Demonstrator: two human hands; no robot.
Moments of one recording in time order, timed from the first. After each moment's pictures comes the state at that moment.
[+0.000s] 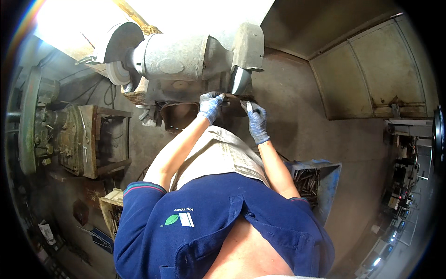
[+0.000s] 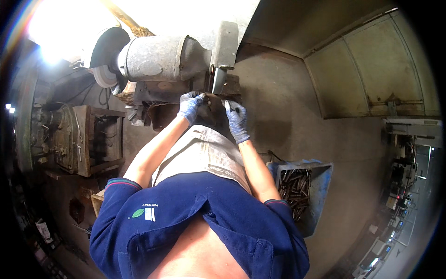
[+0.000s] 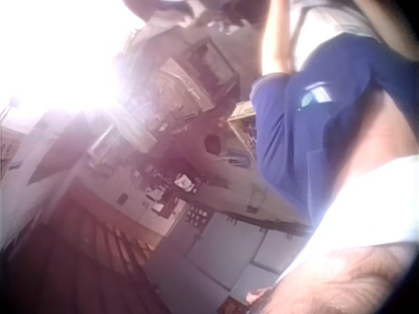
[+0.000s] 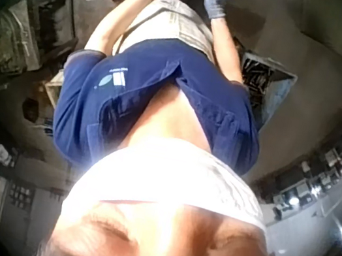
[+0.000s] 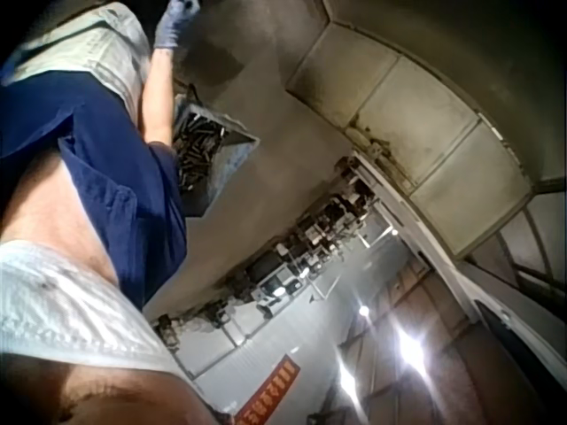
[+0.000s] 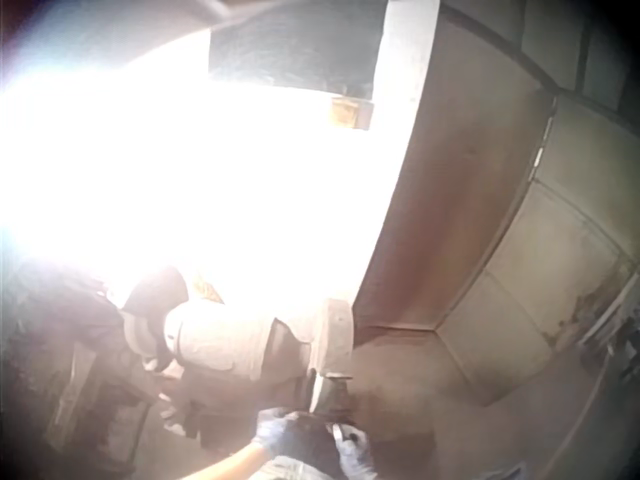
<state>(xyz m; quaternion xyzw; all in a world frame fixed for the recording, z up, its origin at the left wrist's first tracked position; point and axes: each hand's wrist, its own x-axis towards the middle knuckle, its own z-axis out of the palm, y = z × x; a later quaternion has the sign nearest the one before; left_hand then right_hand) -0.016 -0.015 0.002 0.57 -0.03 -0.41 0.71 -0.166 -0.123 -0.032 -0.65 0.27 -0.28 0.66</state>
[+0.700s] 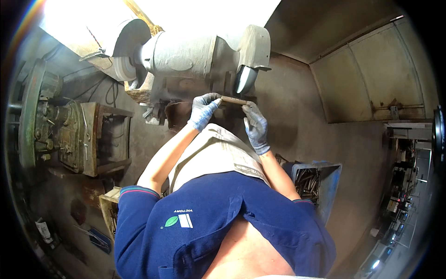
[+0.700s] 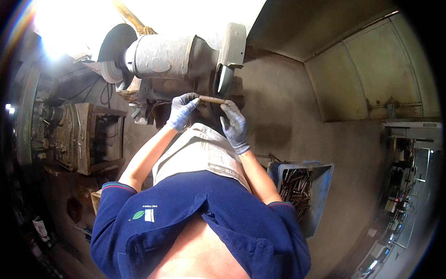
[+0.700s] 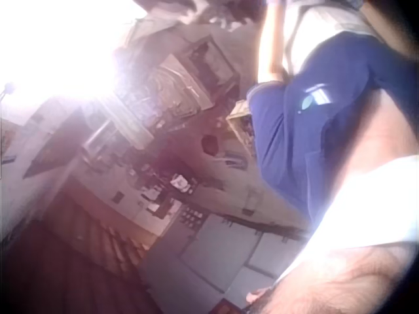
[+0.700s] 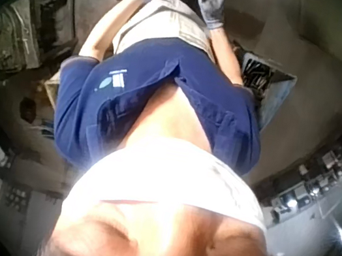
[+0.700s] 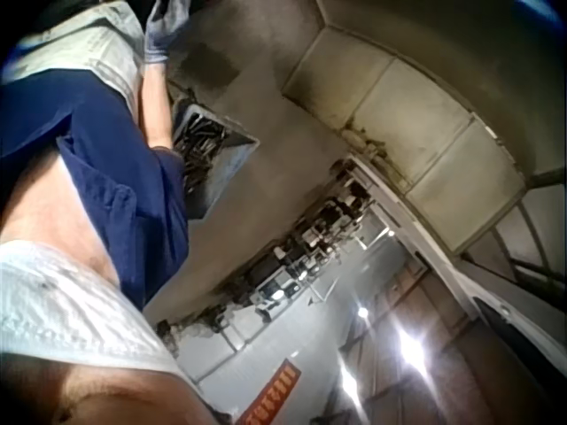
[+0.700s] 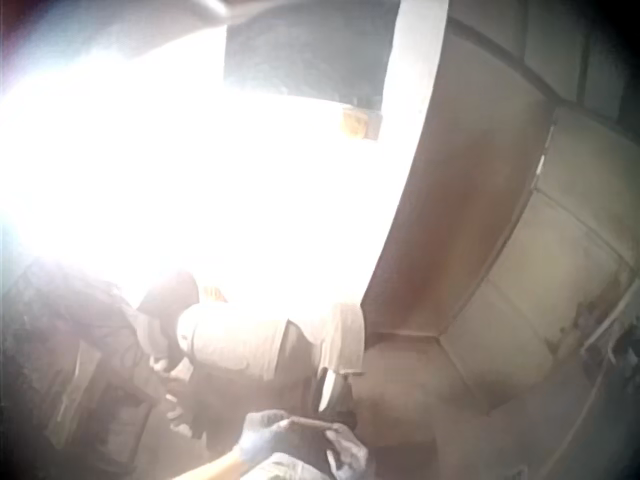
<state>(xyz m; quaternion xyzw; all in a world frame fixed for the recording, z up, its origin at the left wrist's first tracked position) -0.006 0.046 0.015 0.57 -0.18 -0.37 0.71 -0.173 -0.074 0.038 -0.85 0.10 -0.37 0.37</state>
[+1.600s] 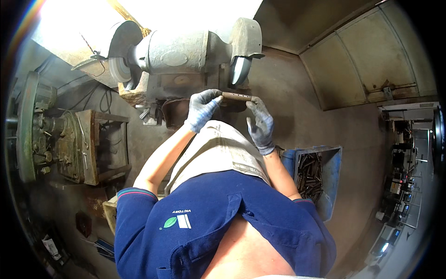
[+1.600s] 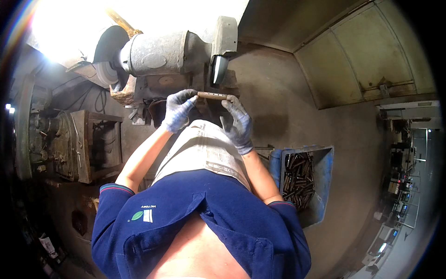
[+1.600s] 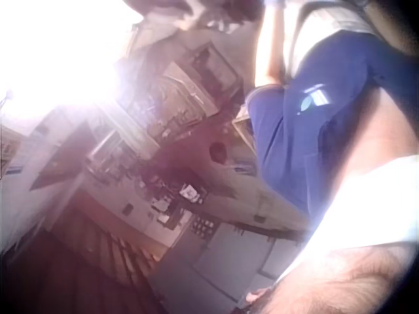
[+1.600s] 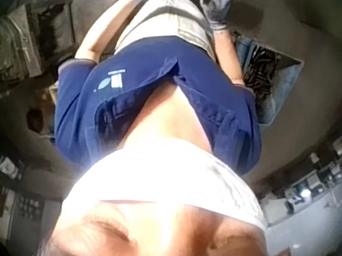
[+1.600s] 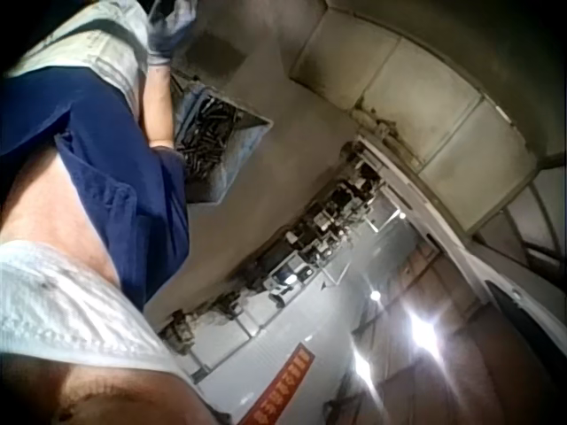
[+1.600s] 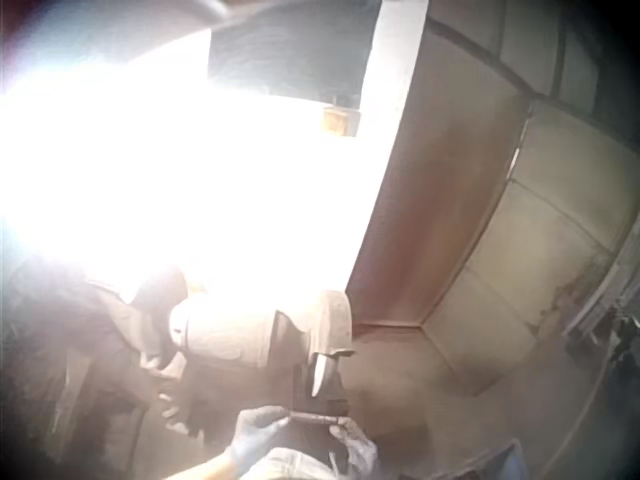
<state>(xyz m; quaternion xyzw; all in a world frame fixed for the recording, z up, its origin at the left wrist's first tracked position) -0.025 0.065 0.065 0.54 -0.24 -0.36 0.72 -0.200 -0.047 0.081 -0.84 0.14 -0.40 0.35</state>
